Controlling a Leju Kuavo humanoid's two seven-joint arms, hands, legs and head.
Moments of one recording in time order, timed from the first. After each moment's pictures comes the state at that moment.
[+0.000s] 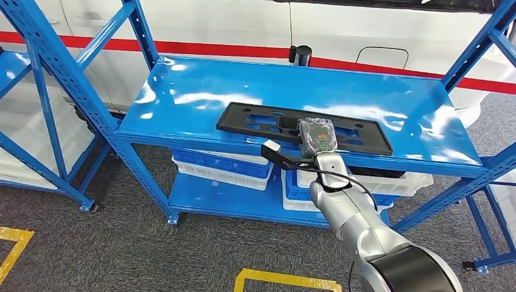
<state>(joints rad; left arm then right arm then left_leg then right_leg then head) -0.04 -0.17 0.17 -0.18 -0.20 -0.19 -0.14 -0.84 0.11 0.35 -0.35 1.50 -0.41 0.11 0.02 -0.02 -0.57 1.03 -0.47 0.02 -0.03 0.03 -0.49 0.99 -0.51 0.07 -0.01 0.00</state>
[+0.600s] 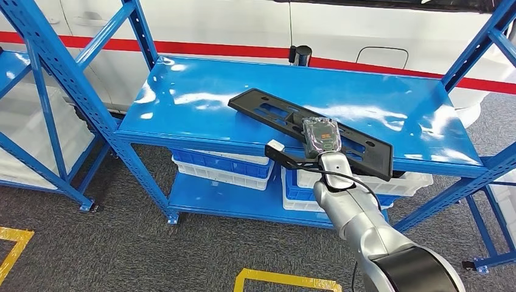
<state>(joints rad) -0.04 -0.17 0.18 -0.18 -0.21 -0.21 -0.16 -0.83 0.10 0.30 -0.35 1.52 -0.47 0.05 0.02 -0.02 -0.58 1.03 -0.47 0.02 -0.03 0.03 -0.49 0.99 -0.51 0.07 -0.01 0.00</state>
